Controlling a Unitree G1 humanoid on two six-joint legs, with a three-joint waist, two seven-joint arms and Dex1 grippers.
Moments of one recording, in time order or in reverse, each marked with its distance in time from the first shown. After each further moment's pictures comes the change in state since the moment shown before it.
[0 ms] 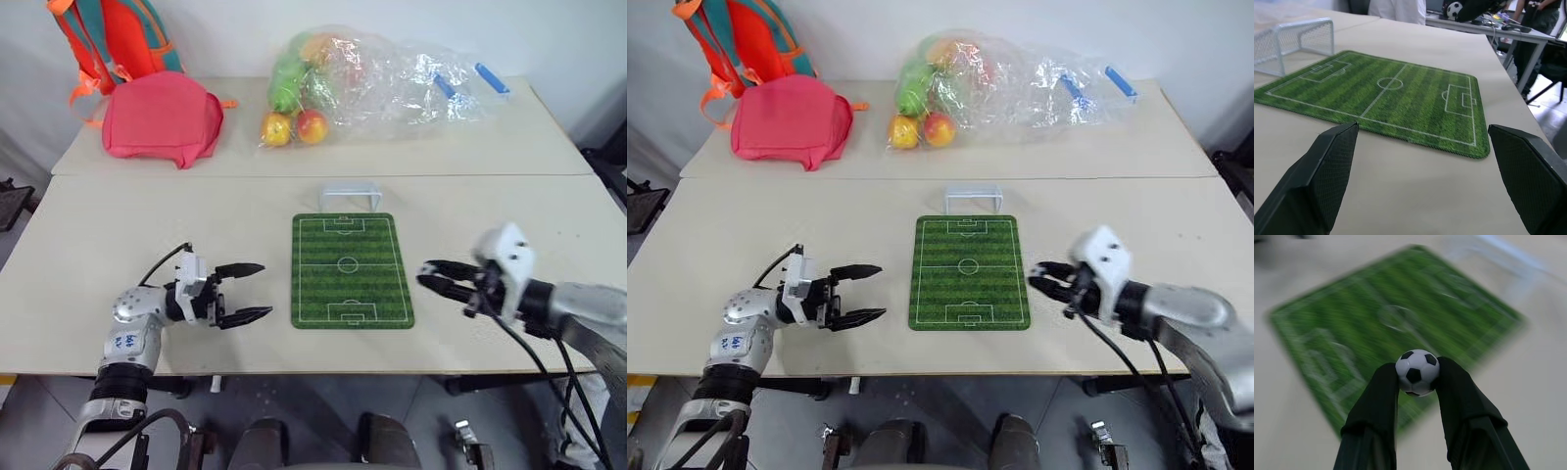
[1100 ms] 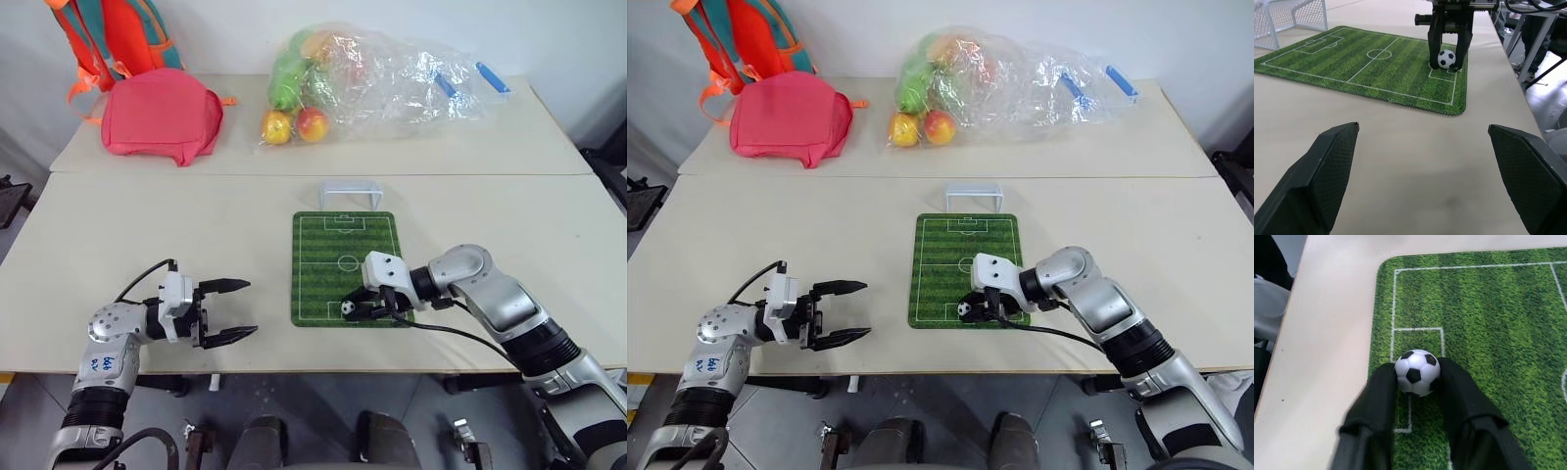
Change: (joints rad) left arm 0.137 0.080 0.023 -0.091 0.002 -0.045 0.020; right arm -0.368 0.236 0.463 0.478 -0.415 -0.352 0.458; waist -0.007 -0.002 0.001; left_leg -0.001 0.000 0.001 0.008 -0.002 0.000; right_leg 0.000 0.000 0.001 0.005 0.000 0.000
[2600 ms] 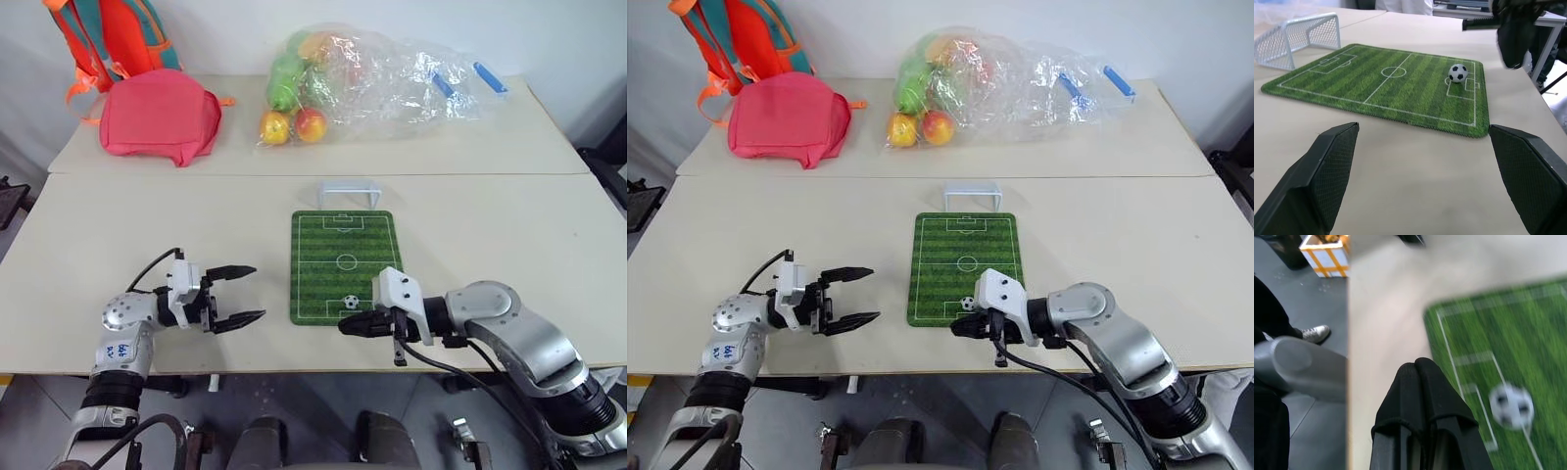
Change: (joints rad) left arm -0.088 -0.048 -0.002 0.109 0.013 -0.054 0.002; right arm 0.275 -0.034 -0.158 -0.373 0.148 0.240 -0.202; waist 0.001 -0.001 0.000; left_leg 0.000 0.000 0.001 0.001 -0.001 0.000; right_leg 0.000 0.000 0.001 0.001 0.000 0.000
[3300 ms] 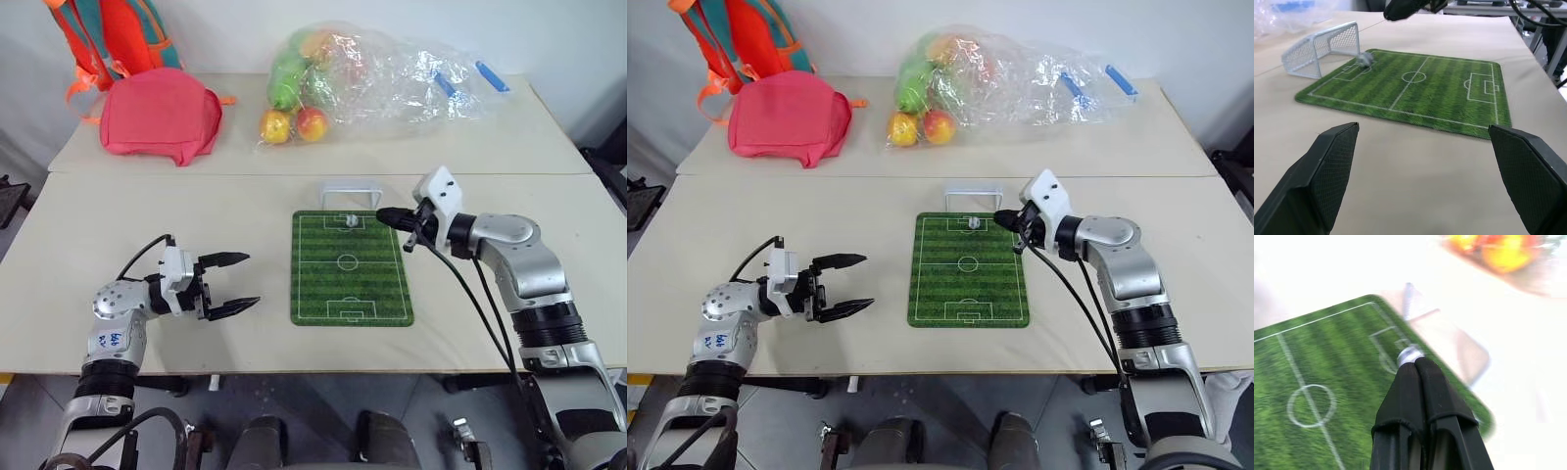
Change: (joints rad) left arm -0.089 0.027 0.019 0.038 0.007 -0.010 0.013; right arm -0.344 0.139 -0.226 0.555 -0.111 -0.242 -0.190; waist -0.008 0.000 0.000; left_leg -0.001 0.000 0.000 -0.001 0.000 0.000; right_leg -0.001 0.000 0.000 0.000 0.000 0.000
